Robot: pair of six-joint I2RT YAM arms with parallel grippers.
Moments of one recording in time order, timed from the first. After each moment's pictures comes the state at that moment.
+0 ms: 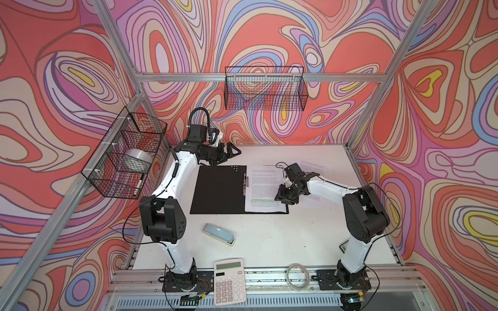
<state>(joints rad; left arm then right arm) -0.11 1.79 1.73 -0.79 0.70 -0.39 0.43 1.80 1.25 -0.62 -0.28 0.68</state>
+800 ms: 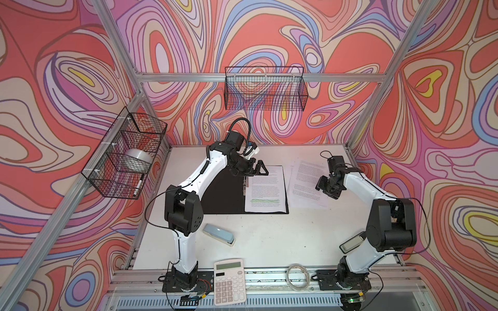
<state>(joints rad) -0.40 1.97 1.88 -1.02 0.69 -0.18 0.00 1.70 1.18 -0.75 -0.01 0.53</state>
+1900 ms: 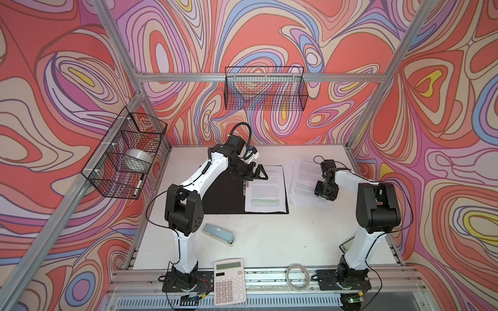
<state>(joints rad) -0.41 1.97 1.82 -1.02 0.68 -0.18 0.00 1.89 1.22 -0.72 0.10 0.46</state>
